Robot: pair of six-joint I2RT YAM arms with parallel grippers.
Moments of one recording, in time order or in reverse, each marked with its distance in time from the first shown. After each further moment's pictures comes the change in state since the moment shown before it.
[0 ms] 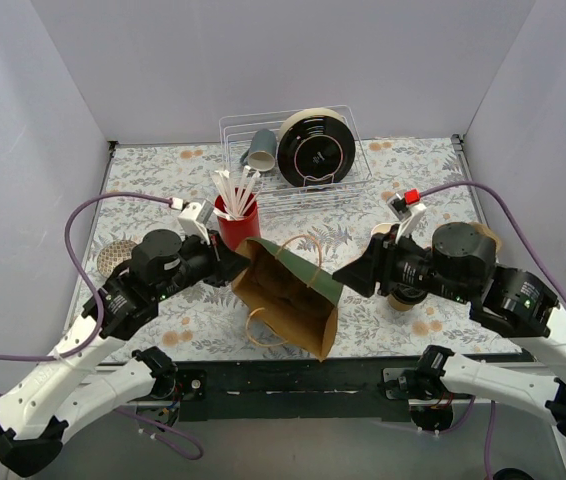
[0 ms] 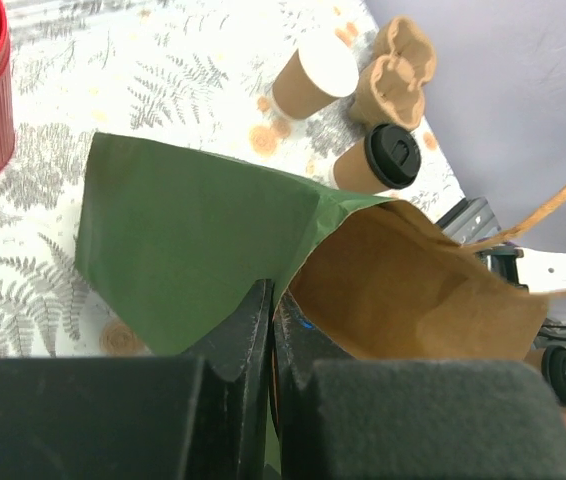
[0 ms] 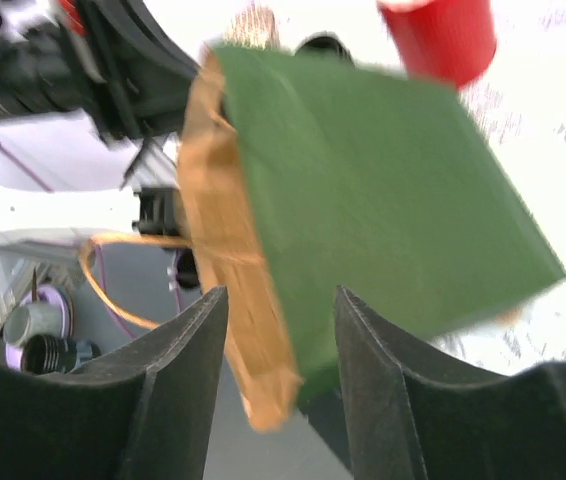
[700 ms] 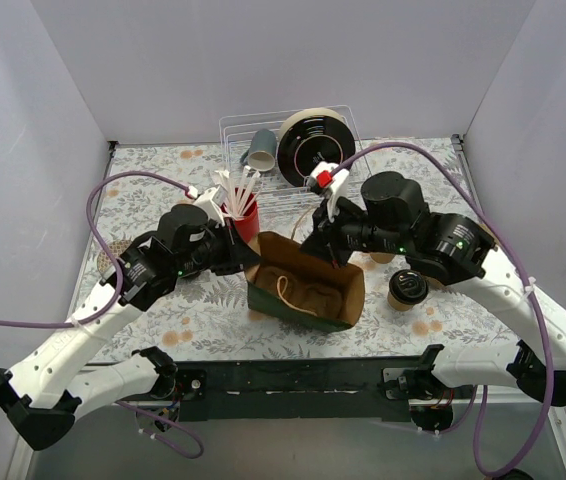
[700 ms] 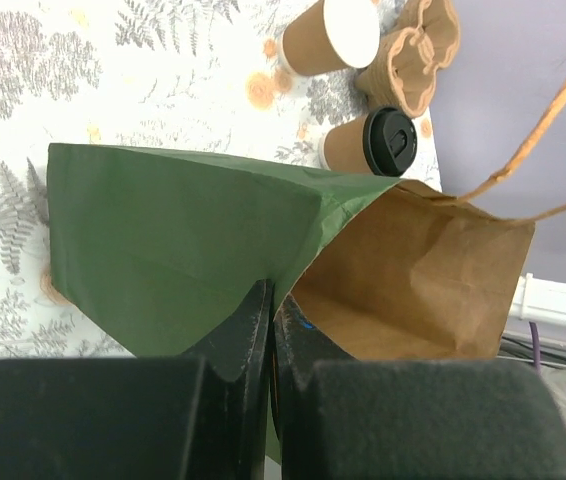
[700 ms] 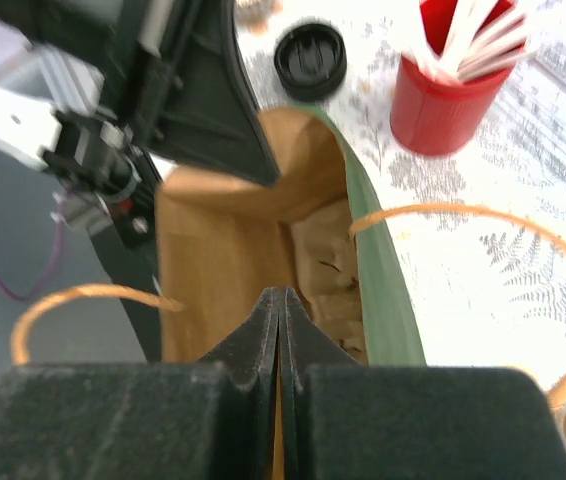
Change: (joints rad) left arm 0.000 0.222 0.187 -0.171 0.018 -0.208; right arm 0.000 0.417 0.369 -0.063 -0.124 -0.470
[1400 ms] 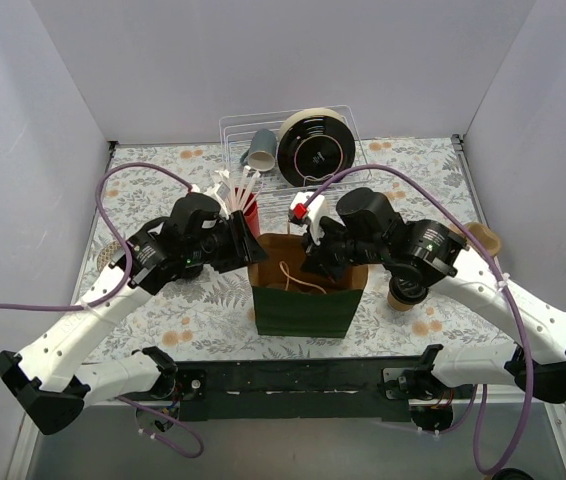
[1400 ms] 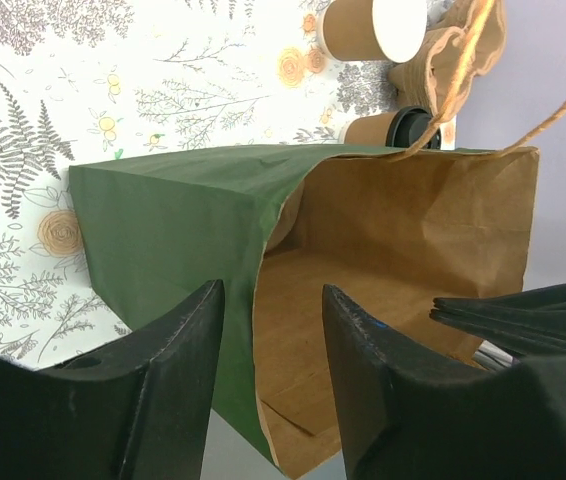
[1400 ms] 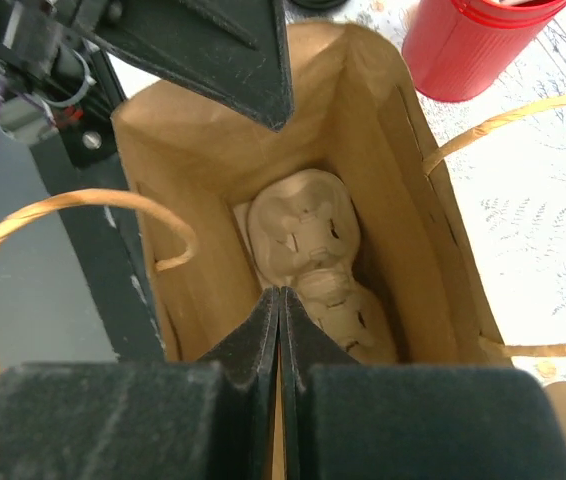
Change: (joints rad) left arm 0.000 0.106 0.117 -0.156 -0.026 -0.113; right arm 0.013 0.011 -0.149 -0.018 -0.027 -0.170
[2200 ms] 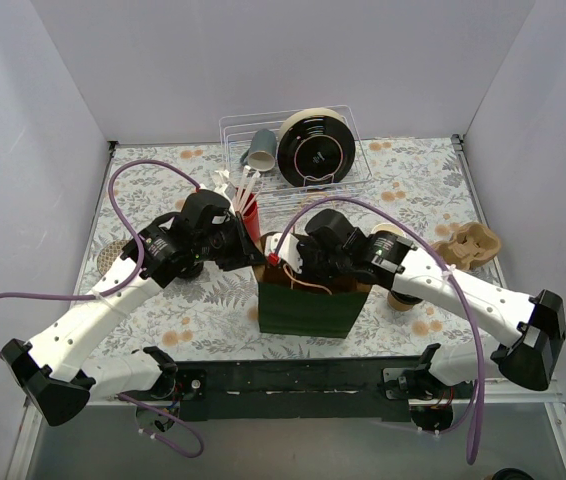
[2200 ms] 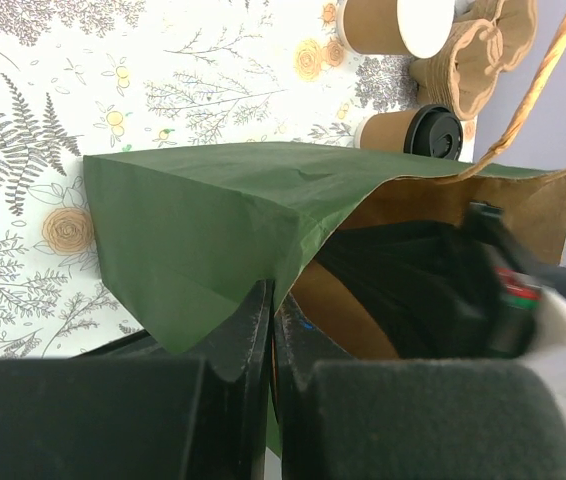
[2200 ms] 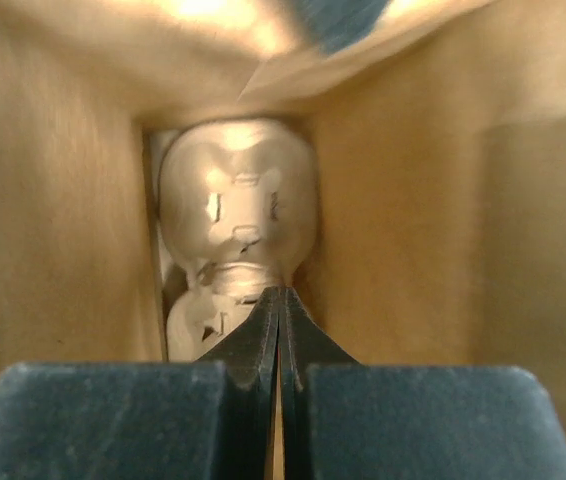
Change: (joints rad) left arm 0.000 0.067 0.013 -0.006 0.002 0.002; right arm -0.001 0.111 -0.215 0.146 -0.003 -0.425
